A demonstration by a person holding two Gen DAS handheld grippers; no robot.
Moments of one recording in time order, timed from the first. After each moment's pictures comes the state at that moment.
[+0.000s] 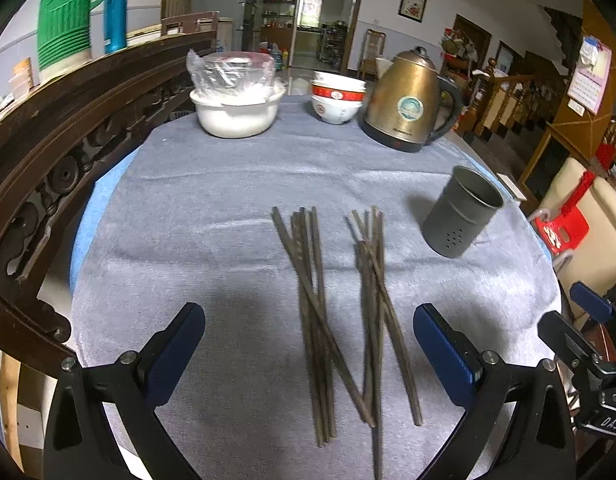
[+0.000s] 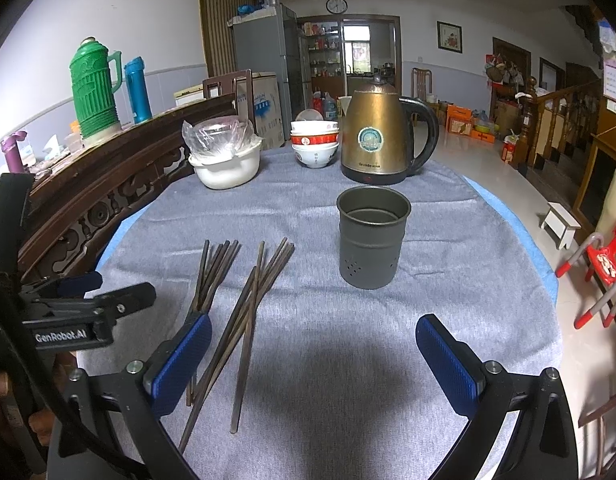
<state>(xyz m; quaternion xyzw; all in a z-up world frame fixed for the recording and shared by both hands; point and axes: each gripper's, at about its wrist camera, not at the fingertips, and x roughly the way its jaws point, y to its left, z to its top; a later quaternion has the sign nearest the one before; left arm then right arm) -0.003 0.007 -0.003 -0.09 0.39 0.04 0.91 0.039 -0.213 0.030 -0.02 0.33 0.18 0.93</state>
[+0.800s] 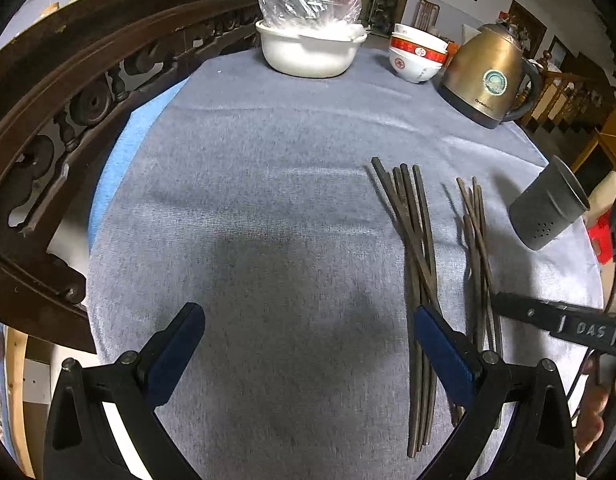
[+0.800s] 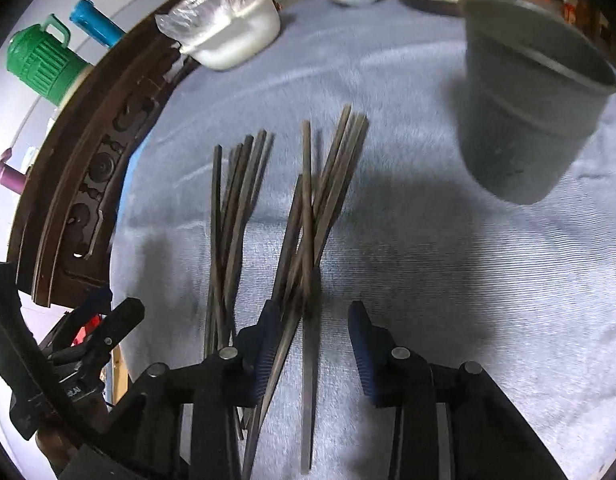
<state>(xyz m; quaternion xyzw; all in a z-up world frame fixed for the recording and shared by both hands) 0.020 0.068 -0.058 -0.13 0.49 0.10 0.86 0.156 -0.137 -0.070 0.05 0.59 0.27 0.76</state>
